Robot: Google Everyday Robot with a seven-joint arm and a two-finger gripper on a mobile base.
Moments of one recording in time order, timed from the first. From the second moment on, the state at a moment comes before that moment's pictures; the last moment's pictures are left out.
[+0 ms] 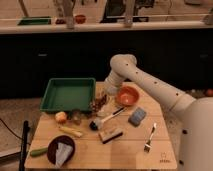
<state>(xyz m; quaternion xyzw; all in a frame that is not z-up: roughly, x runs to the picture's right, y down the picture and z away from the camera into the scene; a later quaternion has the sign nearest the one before) 0.006 0.070 0.796 -0.29 -0.31 -0.29 0.85</state>
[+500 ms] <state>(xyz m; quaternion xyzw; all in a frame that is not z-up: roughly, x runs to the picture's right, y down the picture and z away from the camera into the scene) 0.008 0.068 0.801 -0.30 -0.32 -0.28 0.85</state>
